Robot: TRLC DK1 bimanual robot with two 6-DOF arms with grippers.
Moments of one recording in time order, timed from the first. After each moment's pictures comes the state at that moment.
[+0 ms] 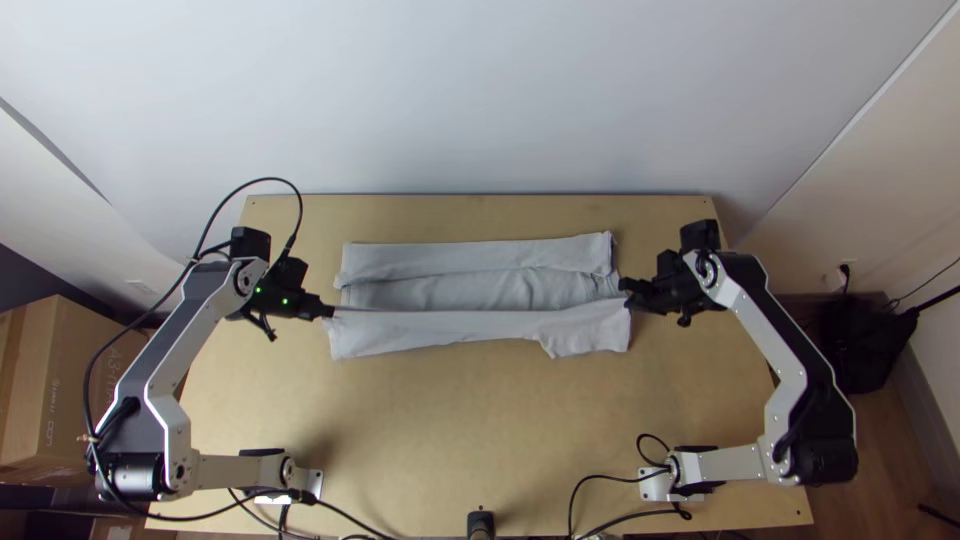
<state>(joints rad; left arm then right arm) 0.10 1.47 1.14 -0.88 0.27 0.28 0.02 1.52 1.16 -0.89 -0.34 0.21</state>
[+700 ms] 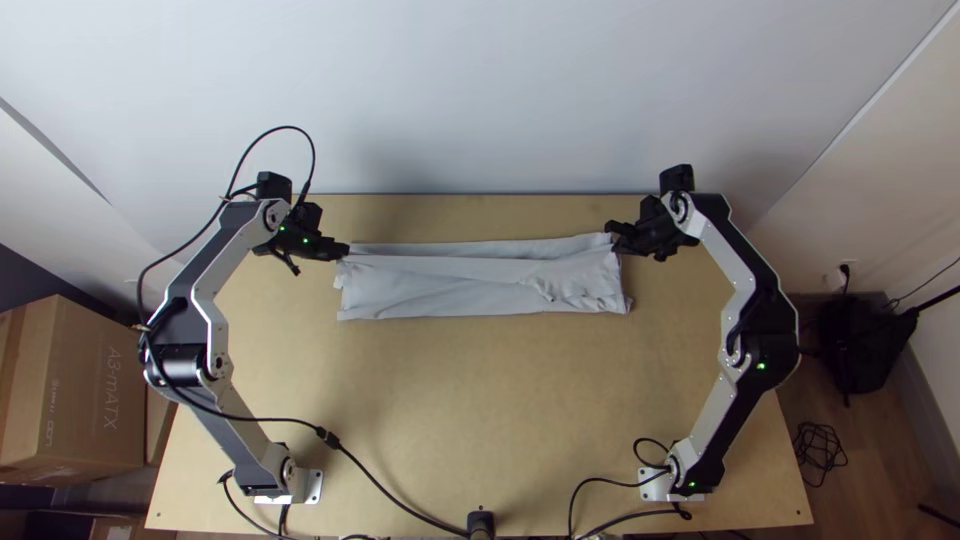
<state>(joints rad) 0.08 1.94 1.62 -0.83 0.27 0.21 0.02 2.02 1.70 -0.87 -0.33 0.21</state>
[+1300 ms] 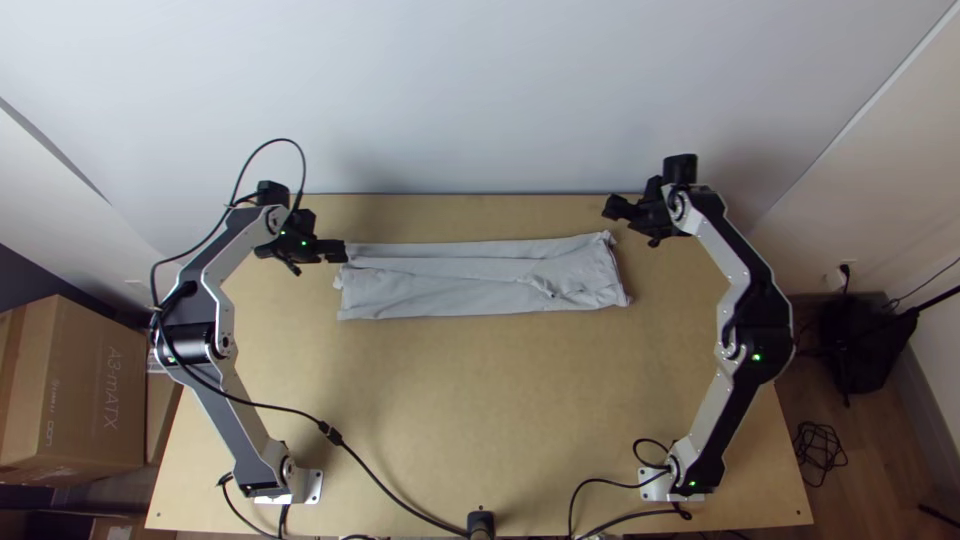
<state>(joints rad) 0.15 2.06 1.64 -0.76 0.26 0.14 0.01 2.03 1.72 -0.59 -0.28 0.34</state>
